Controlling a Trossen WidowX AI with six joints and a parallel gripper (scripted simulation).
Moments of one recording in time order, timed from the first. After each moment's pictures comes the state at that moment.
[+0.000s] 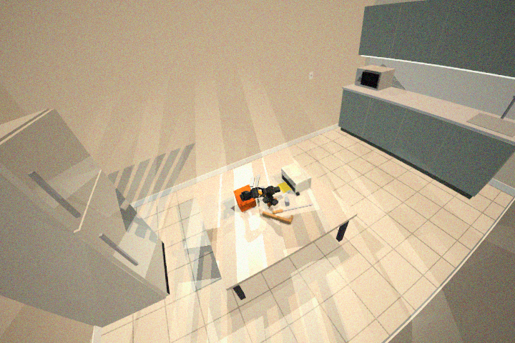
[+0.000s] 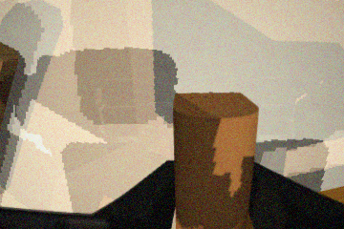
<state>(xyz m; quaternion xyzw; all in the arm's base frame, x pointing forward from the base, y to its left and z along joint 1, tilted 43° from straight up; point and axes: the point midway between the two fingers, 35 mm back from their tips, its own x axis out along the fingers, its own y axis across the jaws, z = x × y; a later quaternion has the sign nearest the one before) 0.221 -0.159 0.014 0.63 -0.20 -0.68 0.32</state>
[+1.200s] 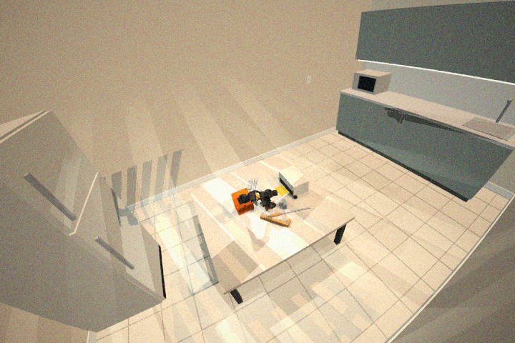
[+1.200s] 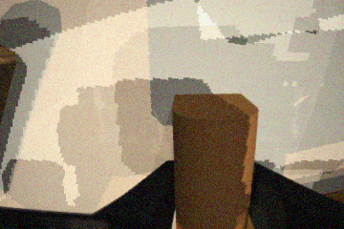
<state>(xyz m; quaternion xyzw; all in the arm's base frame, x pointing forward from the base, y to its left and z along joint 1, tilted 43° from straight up) 0.220 -0.161 0.013 0.63 -0.20 -0.68 0.32</state>
